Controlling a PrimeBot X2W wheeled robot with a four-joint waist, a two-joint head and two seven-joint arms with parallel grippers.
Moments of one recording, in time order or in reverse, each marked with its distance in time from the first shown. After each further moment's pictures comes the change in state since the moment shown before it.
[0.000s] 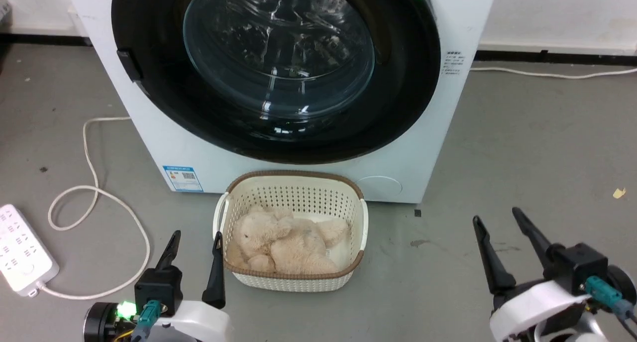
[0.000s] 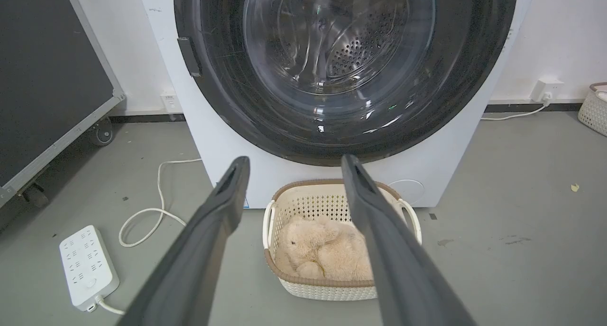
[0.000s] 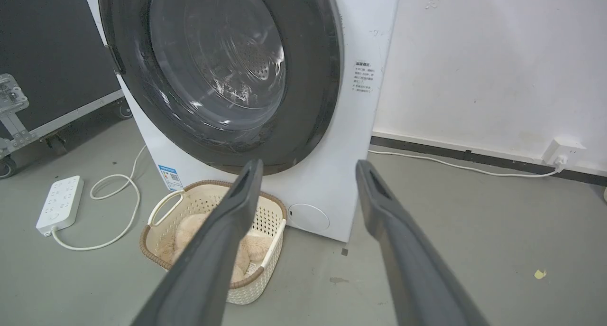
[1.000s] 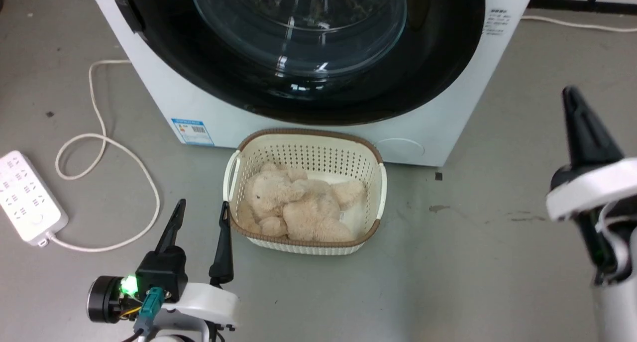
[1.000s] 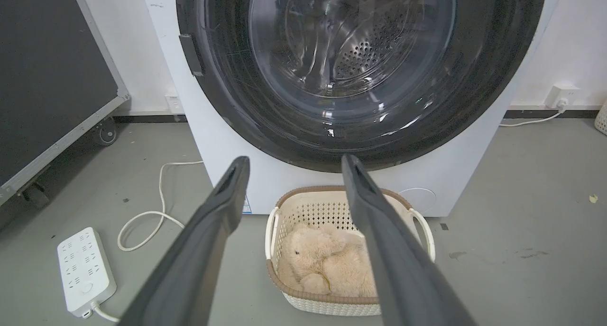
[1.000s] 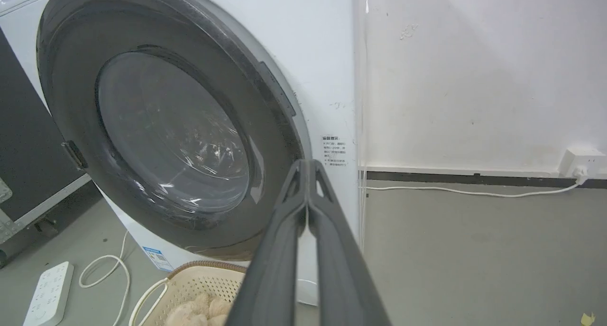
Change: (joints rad) left arm -0.064 0.001 -0.041 -0.029 -0.008 0.027 -0.062; right arm -0.365 -0.117 -0.063 0.069 0.249 0.000 0.091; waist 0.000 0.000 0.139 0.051
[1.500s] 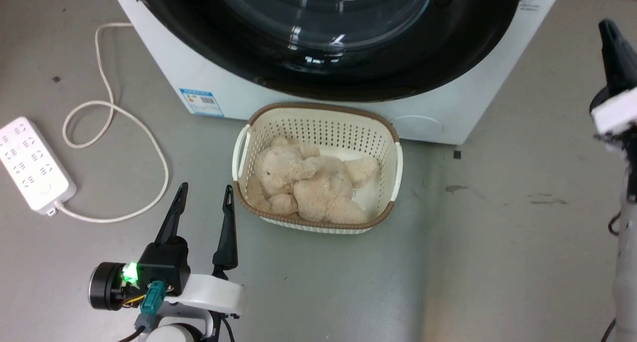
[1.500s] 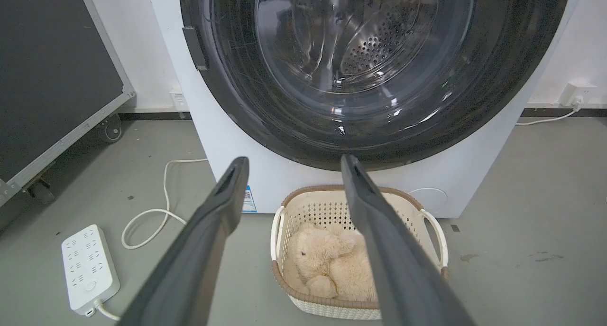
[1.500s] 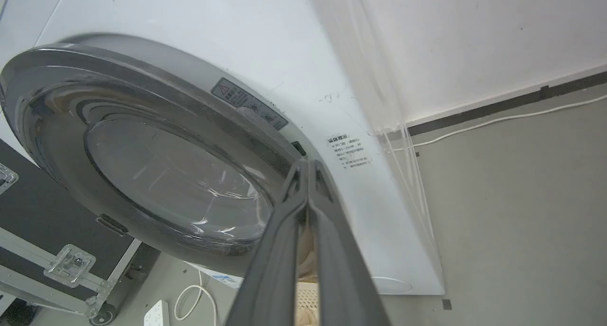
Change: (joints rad) left arm -0.038 0.000 -0.020 -0.014 -0.002 0.011 -0.032; right arm -0.296 0.024 -0.157 0.209 0.260 0.000 0.210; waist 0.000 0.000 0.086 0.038
